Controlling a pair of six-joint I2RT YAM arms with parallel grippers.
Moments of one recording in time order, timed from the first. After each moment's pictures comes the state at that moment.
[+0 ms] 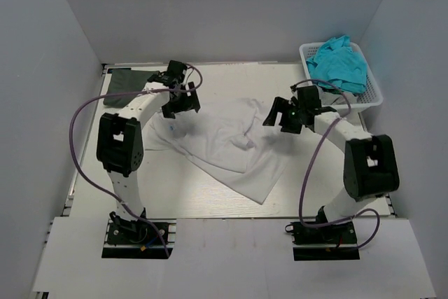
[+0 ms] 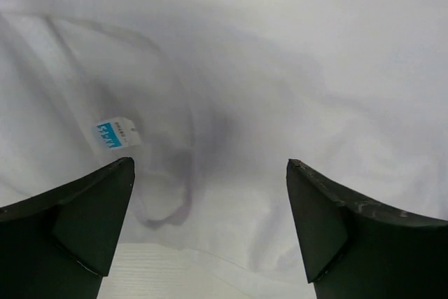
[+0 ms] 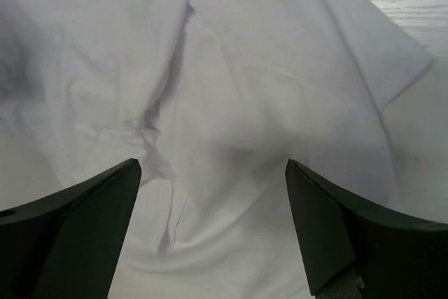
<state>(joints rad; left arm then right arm) -0.30 1.96 1.58 -0.77 -0.06 -0.53 0.22 1.65 1.01 -0.27 -0.34 0.44</state>
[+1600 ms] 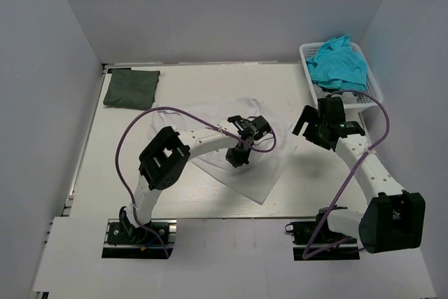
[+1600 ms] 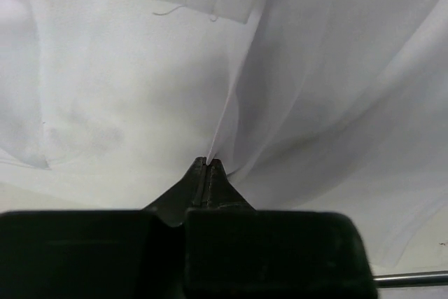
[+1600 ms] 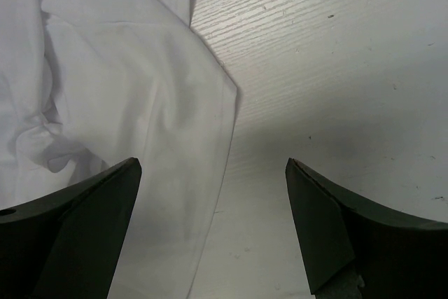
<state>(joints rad) -0.98 2.10 1.63 -0.93 -0.20 -0.59 0.16 1.19 0.90 -0.62 0.06 0.52</state>
